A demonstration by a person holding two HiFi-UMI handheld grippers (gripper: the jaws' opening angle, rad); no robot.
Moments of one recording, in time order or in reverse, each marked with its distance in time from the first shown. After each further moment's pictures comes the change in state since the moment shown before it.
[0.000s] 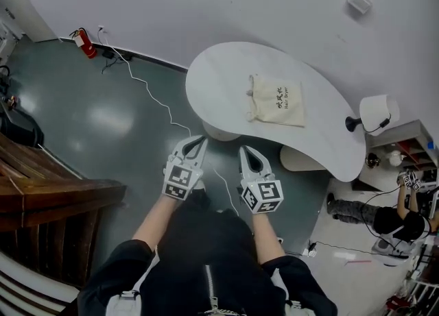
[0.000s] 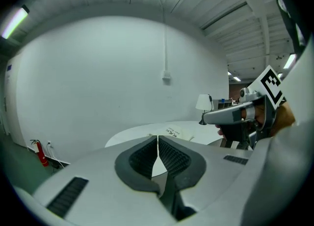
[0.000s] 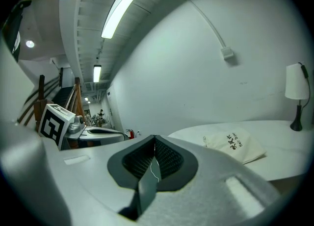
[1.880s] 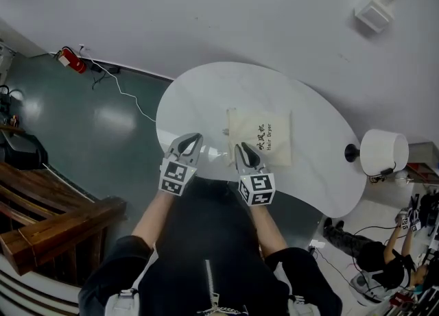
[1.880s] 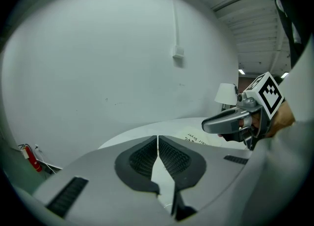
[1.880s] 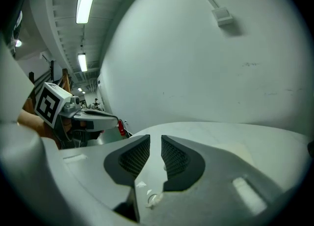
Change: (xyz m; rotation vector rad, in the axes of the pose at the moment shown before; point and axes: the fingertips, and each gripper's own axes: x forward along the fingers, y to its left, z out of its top) left arm 0.265 0.059 0.044 0.017 0.136 -0.015; right arm 0.166 -0.229 0.021 0.002 0.171 -0.026
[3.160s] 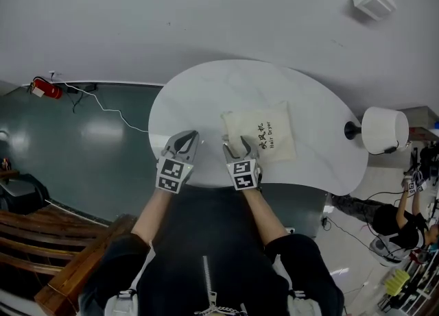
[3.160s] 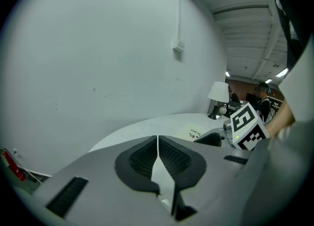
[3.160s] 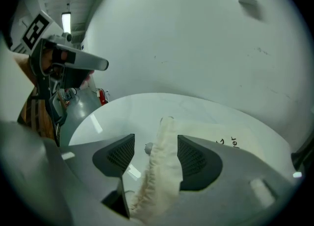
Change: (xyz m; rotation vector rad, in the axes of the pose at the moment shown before) left arm 0.062 0.053 -0.007 0.017 0.061 -0.210; right arm 0.102 -0.029 -0.085 -0.092 0.314 -0.224
